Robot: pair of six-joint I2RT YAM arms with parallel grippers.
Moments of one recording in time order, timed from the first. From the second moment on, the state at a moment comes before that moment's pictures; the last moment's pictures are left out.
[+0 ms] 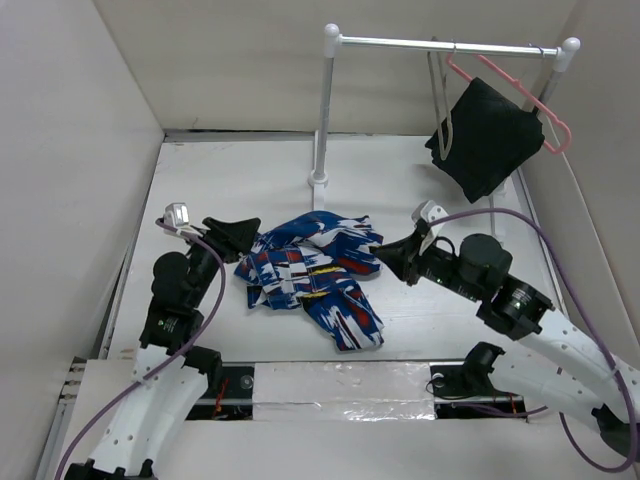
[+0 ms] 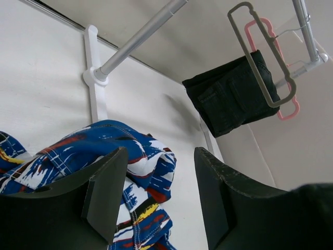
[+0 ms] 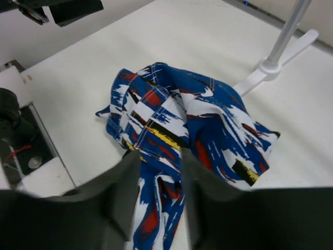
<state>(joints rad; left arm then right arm) -0.25 0.50 0.50 0.02 0.12 -0.81 0.83 0.72 0.80 -0.21 -0.09 0.09</state>
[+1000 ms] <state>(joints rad) -0.25 0.28 0.27 -0.37 -0.25 -1.02 1.04 1.74 1.39 -0.11 0.02 -0.03</state>
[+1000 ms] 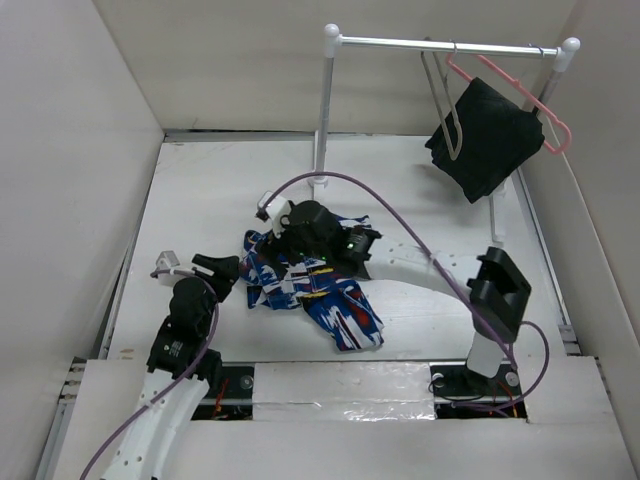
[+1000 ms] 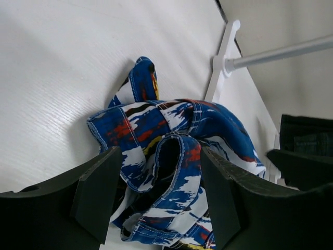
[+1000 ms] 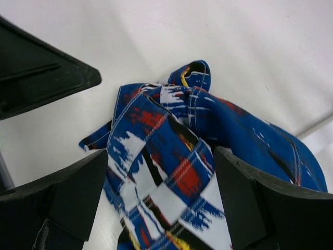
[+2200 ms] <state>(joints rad) -0.25 0.63 0.27 -0.02 -0.09 -0.94 0.49 0.76 0.70 -0.05 0.42 0.34</state>
